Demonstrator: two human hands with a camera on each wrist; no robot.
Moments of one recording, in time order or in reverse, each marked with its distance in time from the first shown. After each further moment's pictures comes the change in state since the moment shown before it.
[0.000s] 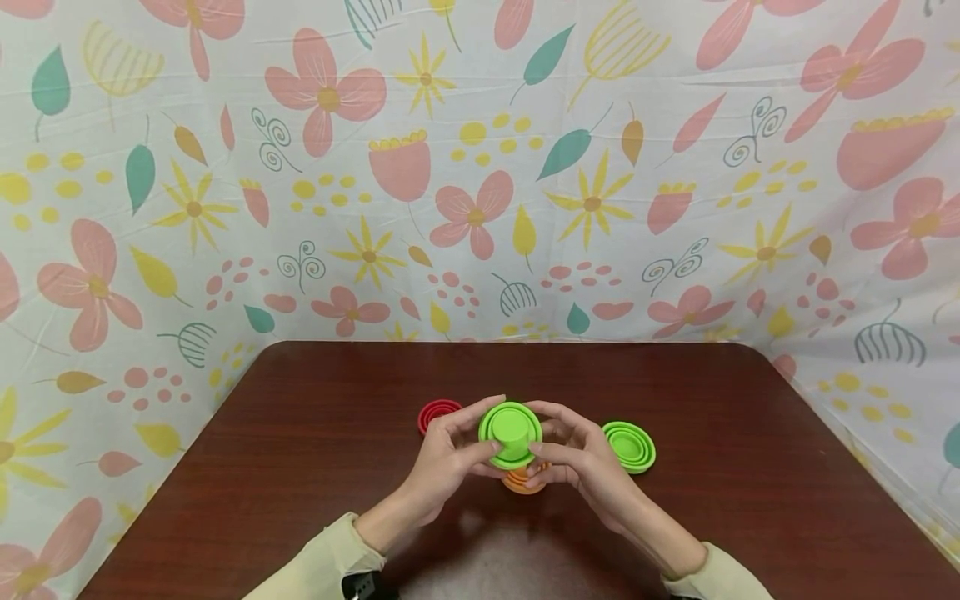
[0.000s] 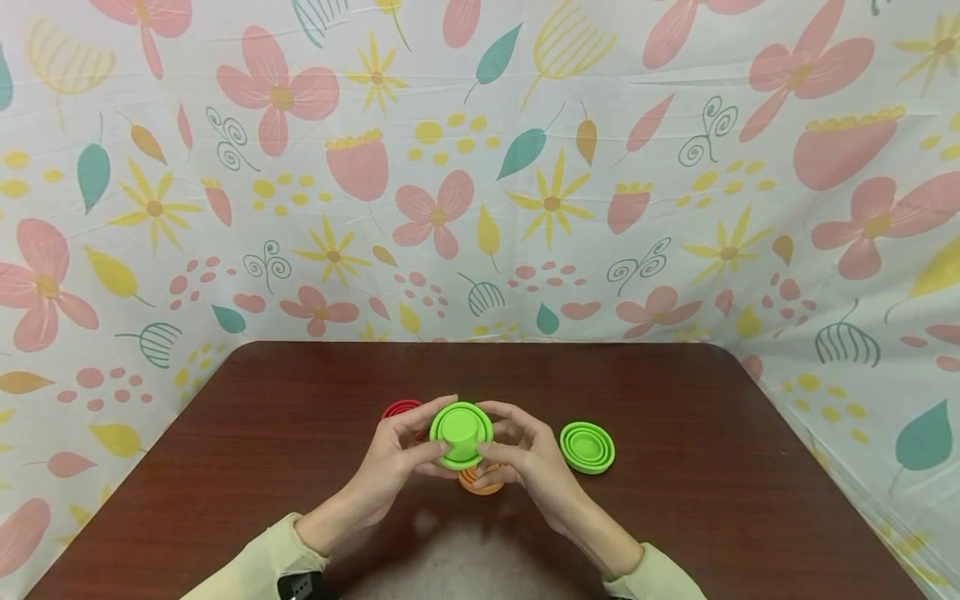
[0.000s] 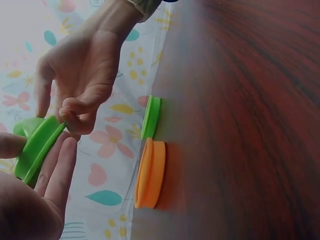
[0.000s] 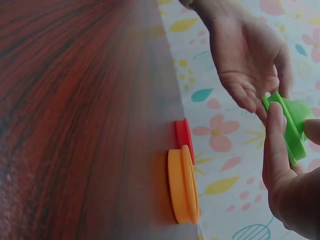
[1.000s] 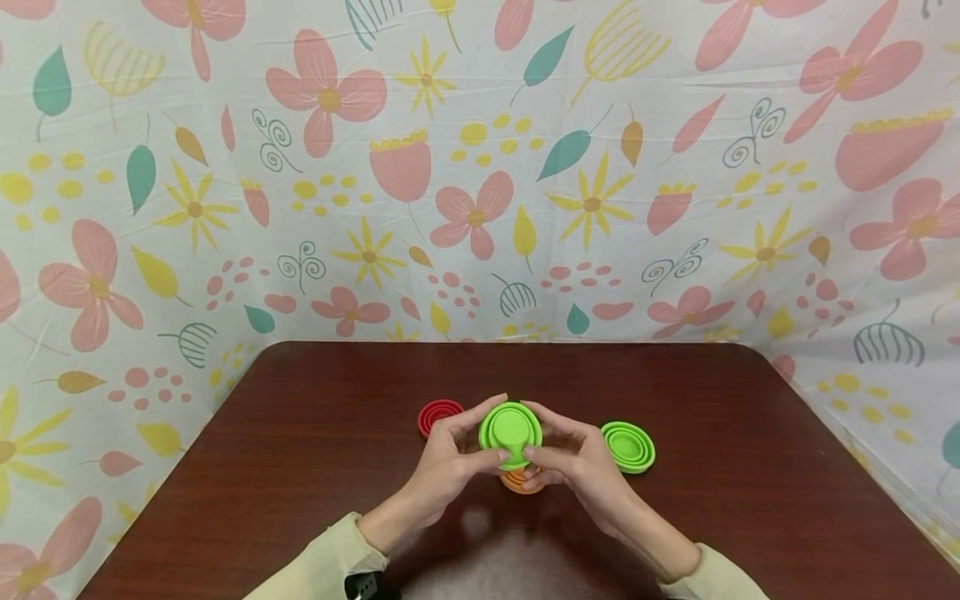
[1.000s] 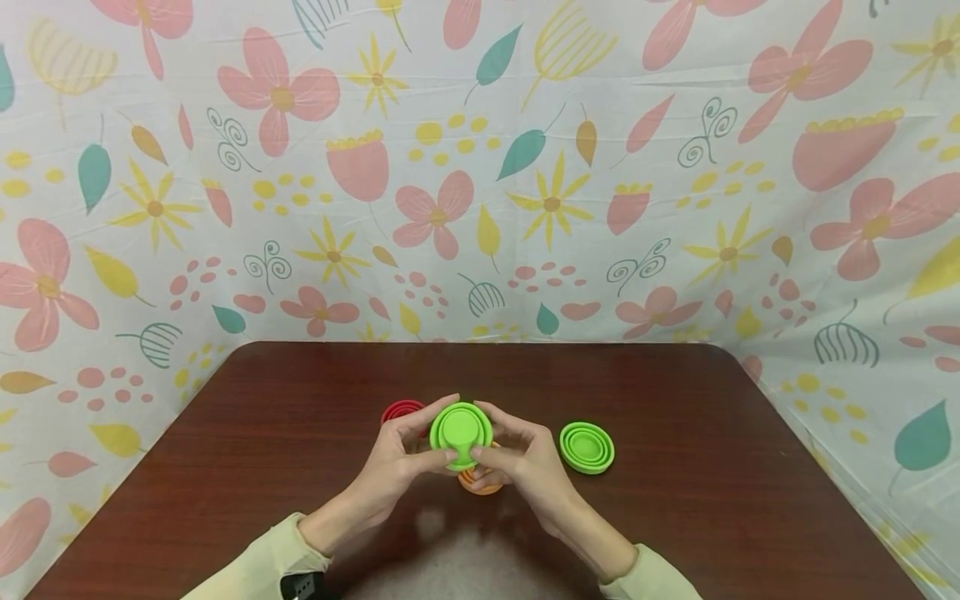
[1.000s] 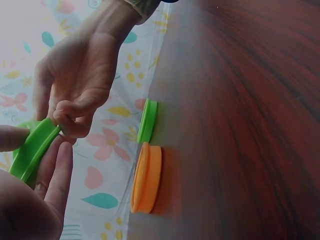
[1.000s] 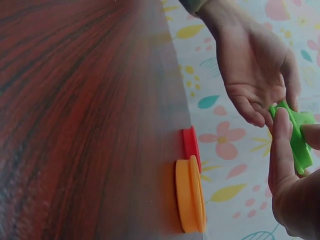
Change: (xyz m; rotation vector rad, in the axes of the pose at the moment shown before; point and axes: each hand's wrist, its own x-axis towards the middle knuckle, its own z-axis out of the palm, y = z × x) left_hand 0.000 -0.002 0.003 0.044 0.016 -0.008; right_hand 0.000 0.004 0.006 -0.022 0.026 -0.024
